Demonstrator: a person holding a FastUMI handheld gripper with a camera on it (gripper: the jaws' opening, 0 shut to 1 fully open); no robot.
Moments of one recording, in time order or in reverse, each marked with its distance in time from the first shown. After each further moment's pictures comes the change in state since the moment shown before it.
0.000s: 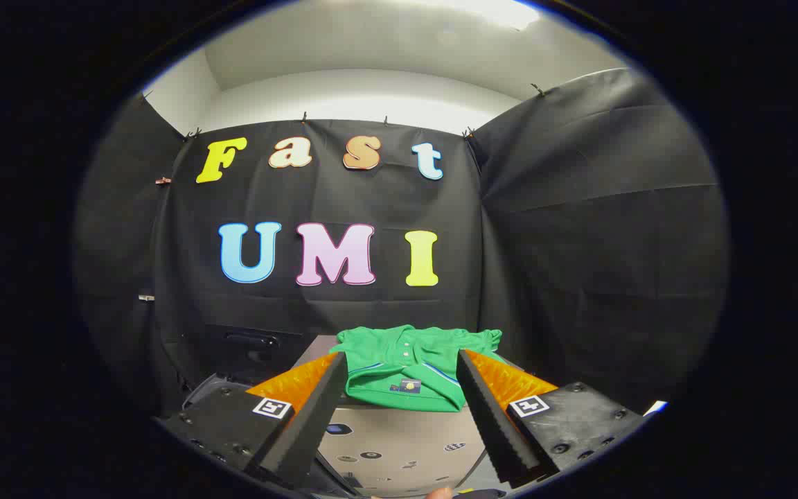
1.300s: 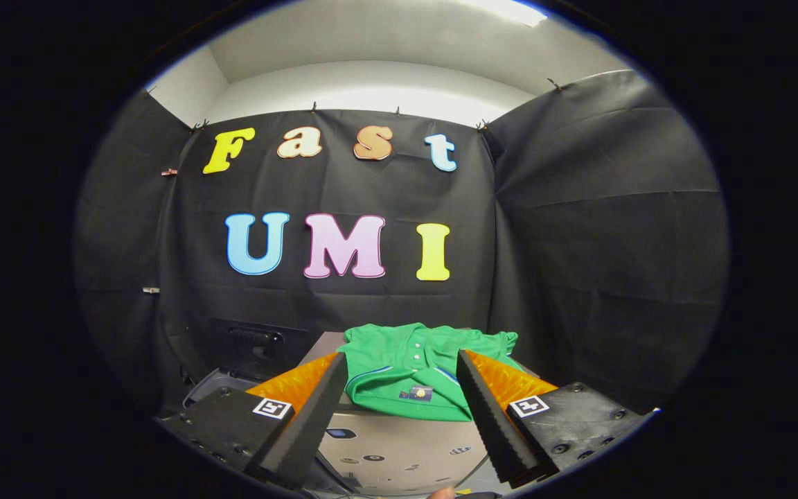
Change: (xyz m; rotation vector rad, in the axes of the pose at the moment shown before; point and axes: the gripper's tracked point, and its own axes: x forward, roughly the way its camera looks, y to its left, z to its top) arm 0.040 0.014 0.004 -0.045 0.058 0.062
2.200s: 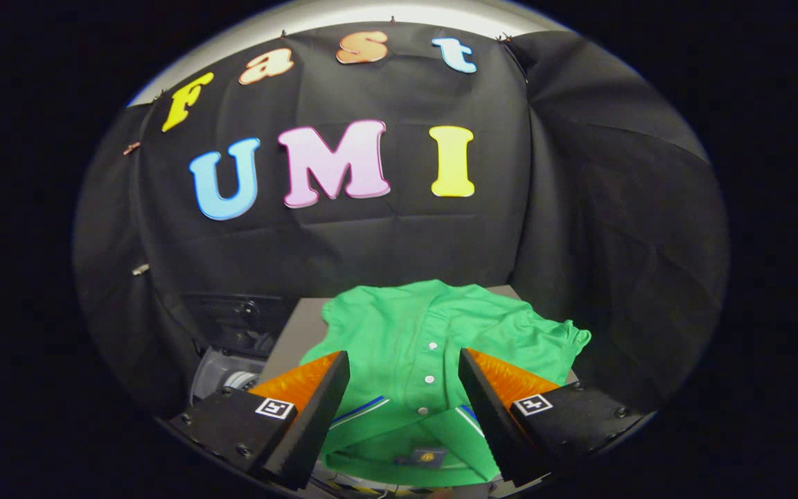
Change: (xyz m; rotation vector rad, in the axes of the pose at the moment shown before) arm 0.204 -0.015 -0.070 0.031 0.515 -0.003
